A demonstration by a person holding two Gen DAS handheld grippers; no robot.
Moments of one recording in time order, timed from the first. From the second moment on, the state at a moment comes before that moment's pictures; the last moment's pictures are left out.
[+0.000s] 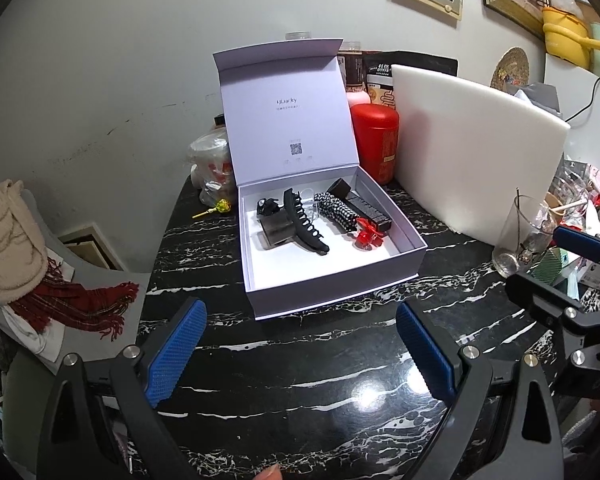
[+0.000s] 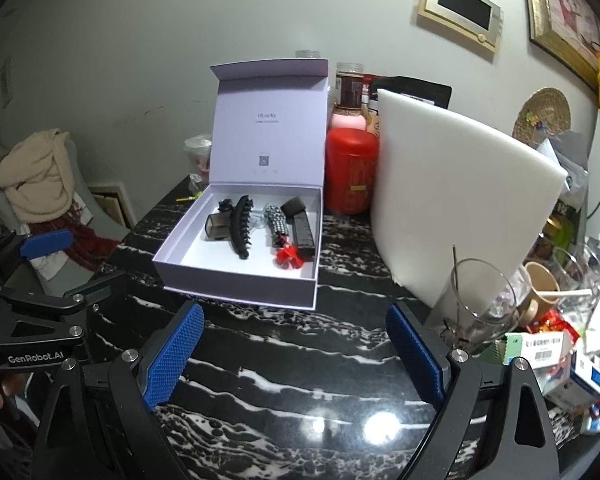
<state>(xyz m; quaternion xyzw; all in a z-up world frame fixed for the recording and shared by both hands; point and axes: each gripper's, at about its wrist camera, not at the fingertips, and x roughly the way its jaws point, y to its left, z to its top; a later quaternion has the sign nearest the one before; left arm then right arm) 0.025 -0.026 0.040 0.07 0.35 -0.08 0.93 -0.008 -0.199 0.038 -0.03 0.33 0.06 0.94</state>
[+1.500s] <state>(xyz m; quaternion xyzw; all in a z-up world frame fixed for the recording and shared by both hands) 0.027 -0.025 0.031 0.06 0.37 -0.09 0.92 -0.004 -0.200 0.032 -0.03 0.34 0.05 0.94</state>
